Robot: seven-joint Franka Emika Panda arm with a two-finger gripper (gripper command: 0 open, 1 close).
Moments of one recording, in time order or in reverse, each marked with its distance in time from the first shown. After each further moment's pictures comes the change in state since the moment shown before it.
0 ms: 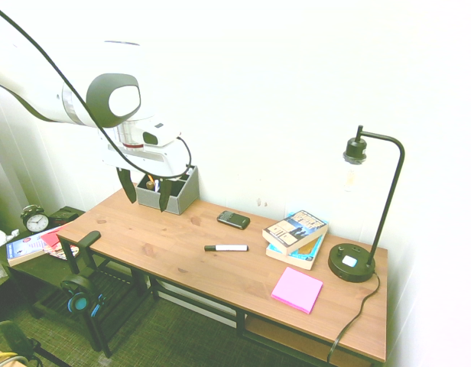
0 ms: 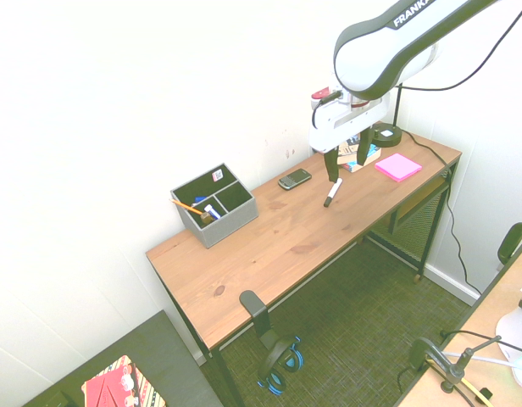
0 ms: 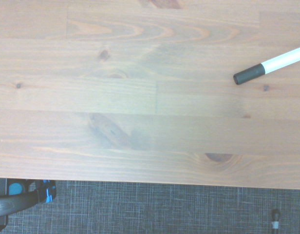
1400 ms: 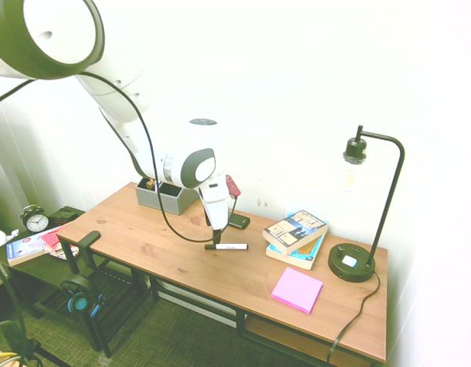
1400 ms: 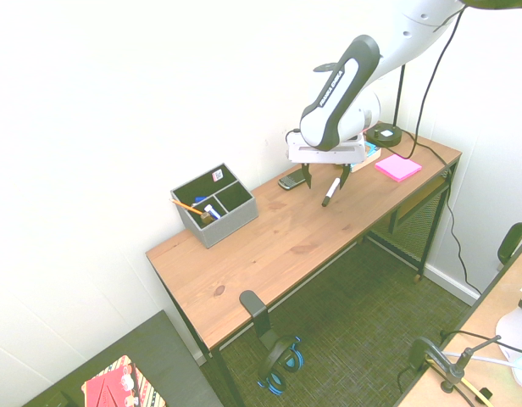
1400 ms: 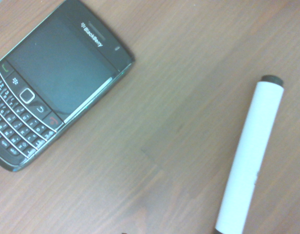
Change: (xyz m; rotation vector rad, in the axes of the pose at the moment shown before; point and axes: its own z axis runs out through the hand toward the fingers) arm 0.165 -0.046 0.187 0.024 0.030 0.860
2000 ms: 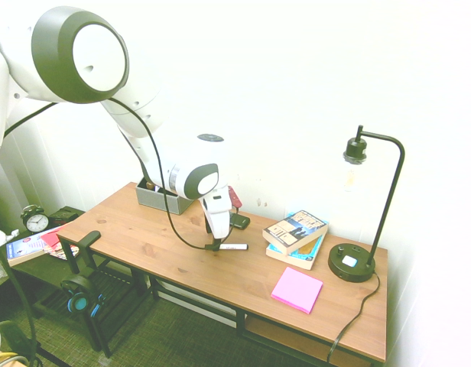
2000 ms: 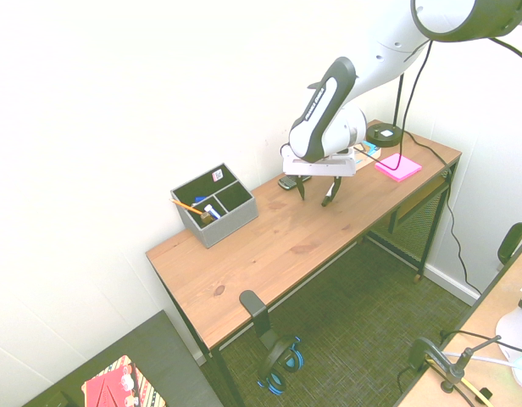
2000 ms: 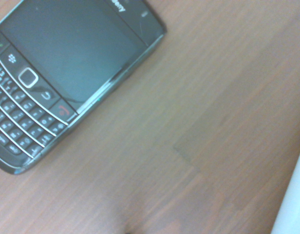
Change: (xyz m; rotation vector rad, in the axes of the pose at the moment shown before) arm -0.006 -0.016 0.035 -0.014 -0.045 -0.013
